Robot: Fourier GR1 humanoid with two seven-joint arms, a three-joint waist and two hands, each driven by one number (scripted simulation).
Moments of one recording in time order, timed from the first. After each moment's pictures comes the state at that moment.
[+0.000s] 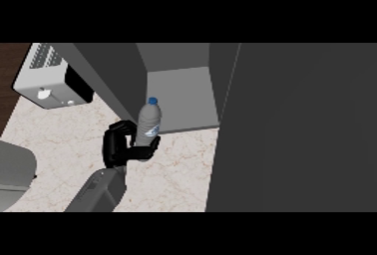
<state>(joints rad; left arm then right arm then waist) -0.37 0.10 -0.20 -0.74 0.55 0.37 -0.69 0.22 -0.33 -0.26 -2.32 -0.49 0.17 0.17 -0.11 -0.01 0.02</state>
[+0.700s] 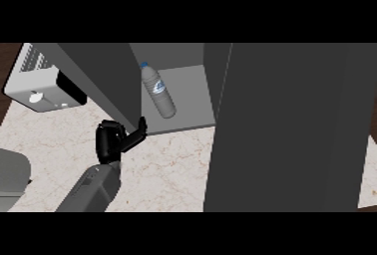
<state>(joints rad) -0.39 0.13 -0.20 -0.76 0.53 0.54 -0.66 0.19 -0.37 -0.33 -2.26 -0.61 0.22 0.17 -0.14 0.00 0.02</state>
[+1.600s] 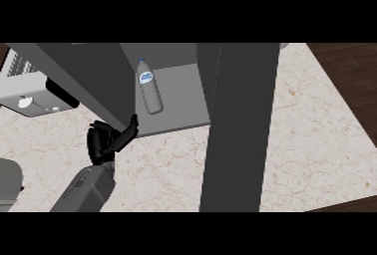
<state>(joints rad) -0.36 0.16 -0.19 -0.79 0.57 0.54 -0.66 0.16 -0.41 -0.36 -2.21 -0.67 0.27 0.16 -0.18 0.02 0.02</state>
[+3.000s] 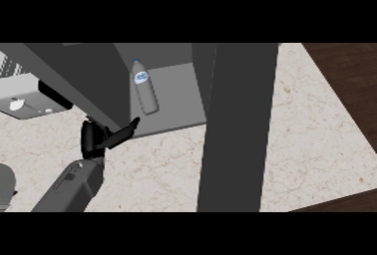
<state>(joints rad) -0.41 0.25 -0.26 -0.74 0.50 0.50 -0.65 0.11 -0.44 -0.37 -2.15 -0.70 0.32 0.16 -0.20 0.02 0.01</state>
